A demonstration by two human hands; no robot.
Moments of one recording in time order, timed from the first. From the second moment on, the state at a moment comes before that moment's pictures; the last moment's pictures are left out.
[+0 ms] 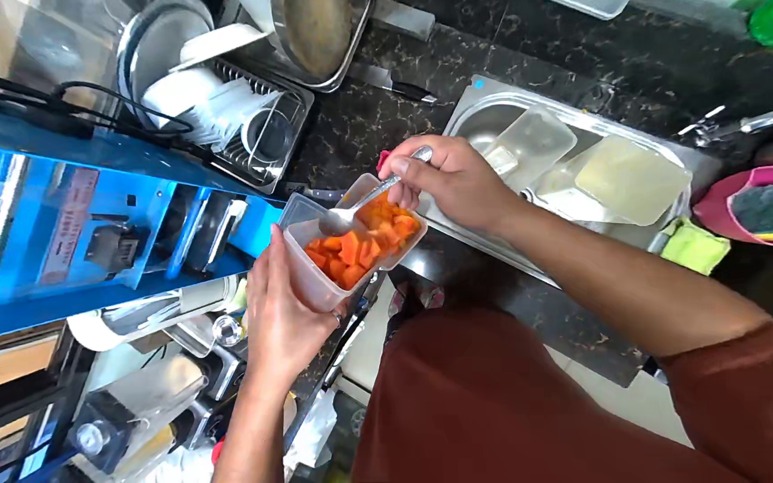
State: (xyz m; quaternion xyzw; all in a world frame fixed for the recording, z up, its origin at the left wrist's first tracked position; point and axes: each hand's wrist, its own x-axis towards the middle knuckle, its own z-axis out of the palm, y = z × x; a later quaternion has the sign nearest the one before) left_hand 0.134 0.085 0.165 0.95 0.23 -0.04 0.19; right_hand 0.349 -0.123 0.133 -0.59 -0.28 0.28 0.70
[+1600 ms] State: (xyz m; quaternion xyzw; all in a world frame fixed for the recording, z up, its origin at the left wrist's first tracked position) left_hand 0.168 0.082 0.181 0.97 0.16 -0.11 0.12; right_hand 0.281 -0.085 0.103 -0.65 -0.32 0.29 0.62
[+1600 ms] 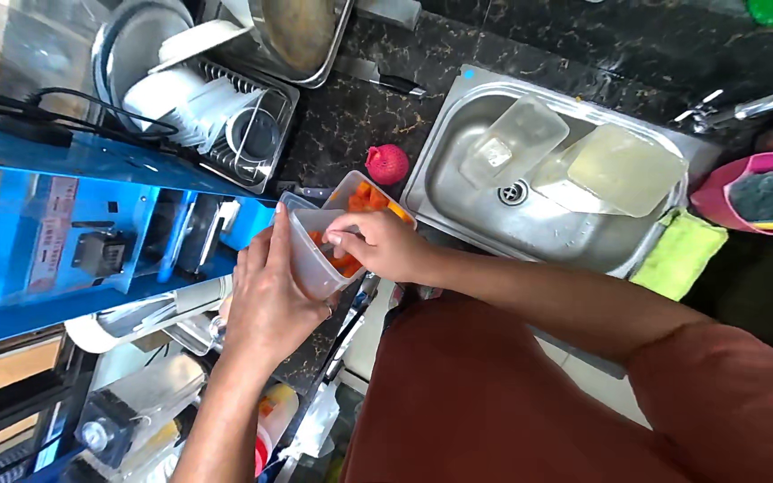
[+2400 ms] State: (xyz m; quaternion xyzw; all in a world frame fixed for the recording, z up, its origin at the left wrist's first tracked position) left_hand 0.163 0.088 0.179 0.98 0.14 -0.11 0.13; right_hand 0.286 -0.112 0.082 -0.65 -0.43 0.28 0.57
